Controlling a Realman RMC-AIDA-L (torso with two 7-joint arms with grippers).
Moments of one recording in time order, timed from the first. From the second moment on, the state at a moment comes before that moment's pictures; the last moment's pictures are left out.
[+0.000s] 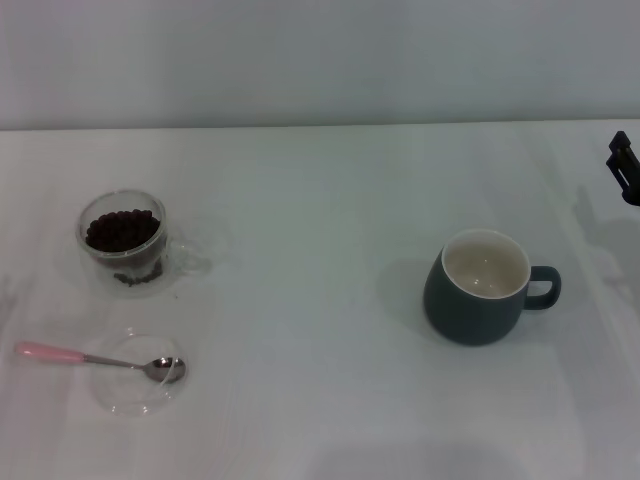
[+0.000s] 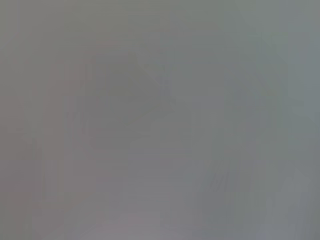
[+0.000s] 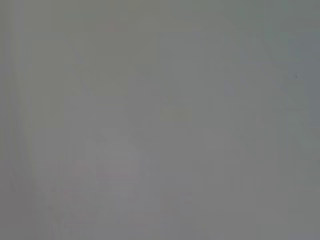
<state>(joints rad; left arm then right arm) -0.29 -2.08 0.82 0.03 0.62 1.36 -0.37 0.47 2.02 0.00 0.11 -1.30 -1.13 0.30</state>
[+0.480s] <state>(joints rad) -0.29 -2.09 0.82 0.02 0.53 1.38 -0.37 0.40 2.01 -0.01 0.15 -1.31 -1.22 0.29</state>
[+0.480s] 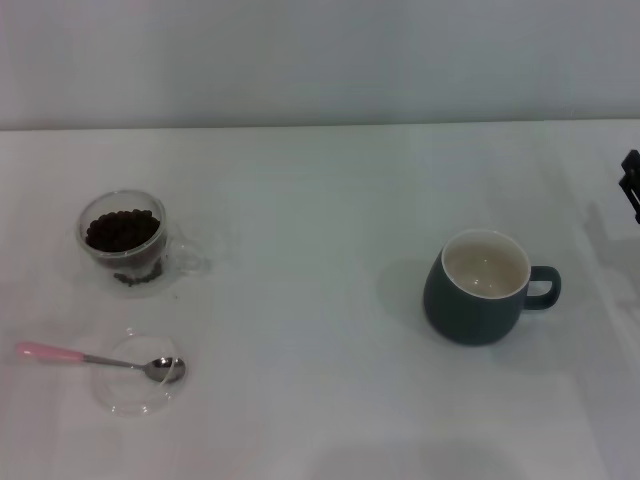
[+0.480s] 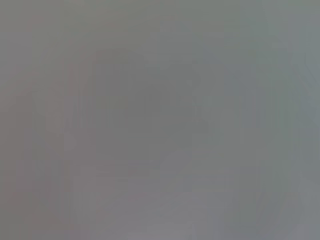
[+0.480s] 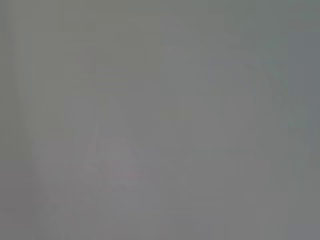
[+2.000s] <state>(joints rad) -0.35 -2.09 0.82 -0.03 0.53 1.35 -0.38 0.20 2.02 -0.30 0.34 -1.32 -1.37 0.13</state>
